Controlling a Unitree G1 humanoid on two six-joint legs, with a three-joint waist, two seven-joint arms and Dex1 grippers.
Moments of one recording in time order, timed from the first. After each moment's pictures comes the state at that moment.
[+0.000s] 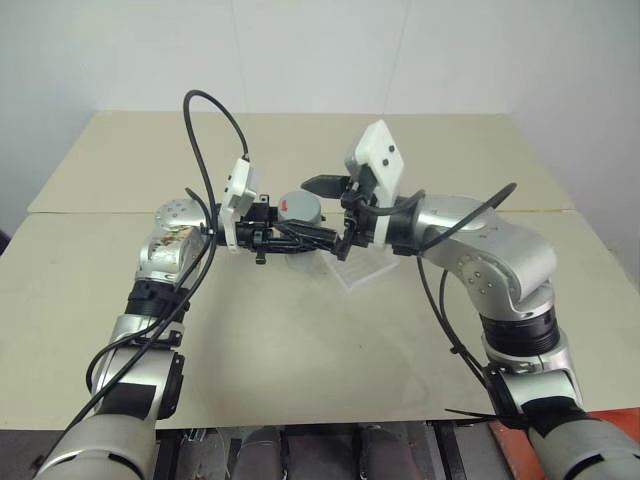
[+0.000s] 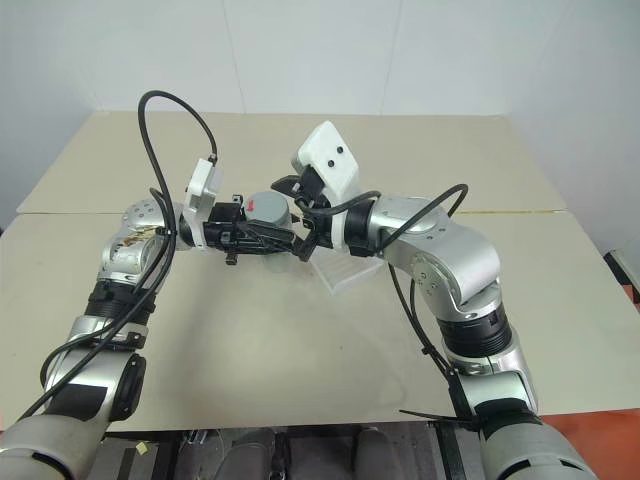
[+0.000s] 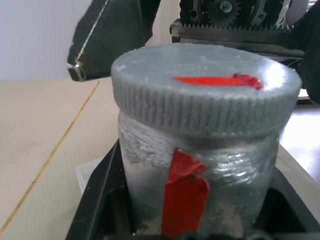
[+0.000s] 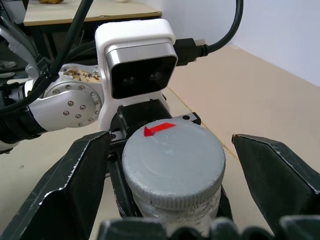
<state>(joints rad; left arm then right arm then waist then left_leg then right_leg) -0.87 0.46 -0.05 0.47 -0.43 0.17 -1.51 -0.86 -0.38 0.17 -0.33 0.57 0.90 0.59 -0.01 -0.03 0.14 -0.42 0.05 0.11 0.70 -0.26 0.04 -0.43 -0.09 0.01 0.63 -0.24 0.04</state>
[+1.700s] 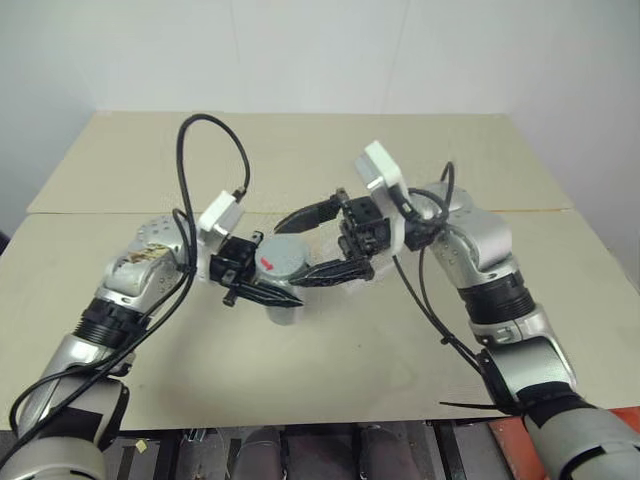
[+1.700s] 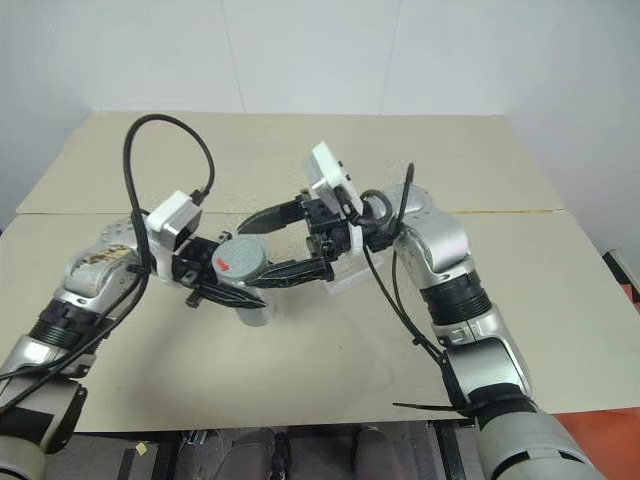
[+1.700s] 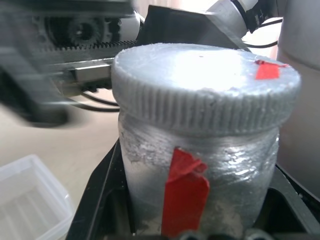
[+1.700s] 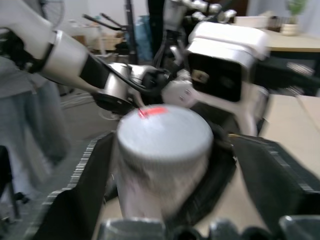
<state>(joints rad) -0.73 0.75 -0.29 0.18 -0.82 0.22 -1.61 -0.95 -0.37 0.22 0.11 0.57 0.48 1.38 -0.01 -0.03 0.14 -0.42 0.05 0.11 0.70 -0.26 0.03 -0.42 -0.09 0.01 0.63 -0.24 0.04</state>
